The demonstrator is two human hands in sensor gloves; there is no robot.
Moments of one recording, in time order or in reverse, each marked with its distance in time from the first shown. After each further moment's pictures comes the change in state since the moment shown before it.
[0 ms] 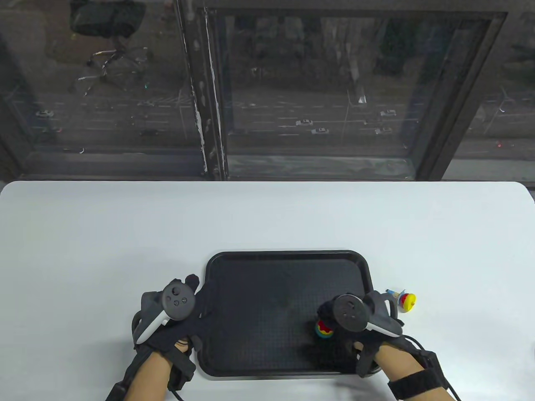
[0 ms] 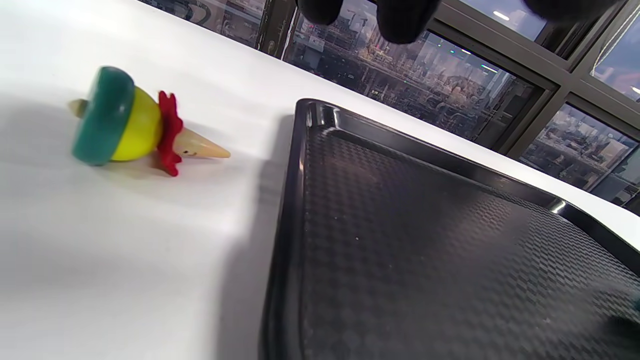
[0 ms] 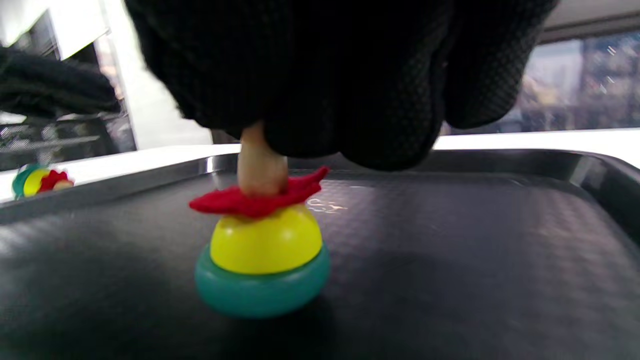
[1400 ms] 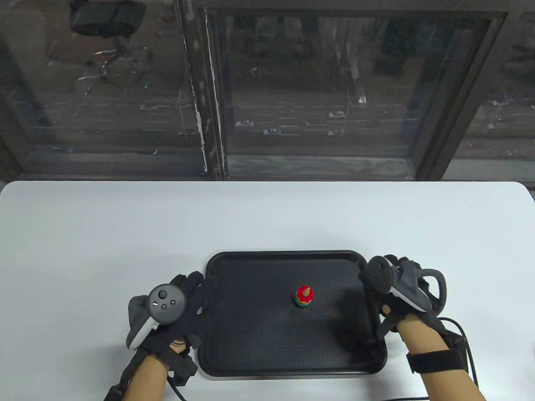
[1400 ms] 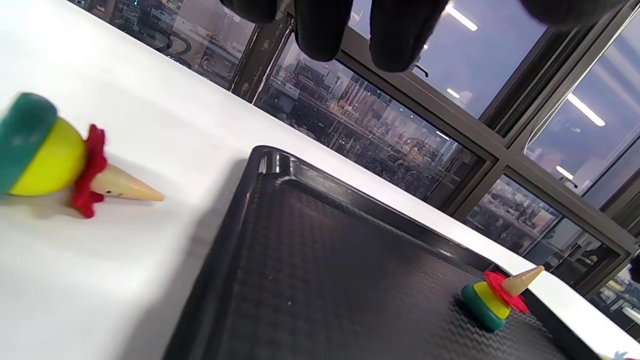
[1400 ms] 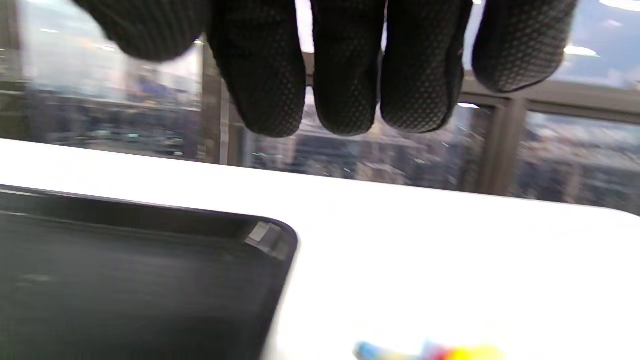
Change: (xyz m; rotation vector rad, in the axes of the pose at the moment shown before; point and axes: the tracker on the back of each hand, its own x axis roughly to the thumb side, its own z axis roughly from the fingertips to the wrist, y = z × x) left_hand -0.002 0.010 0.008 0.152 -0.100 0.118; right_hand -0.110 -0.057 0.019 -0.014 0.569 0.166
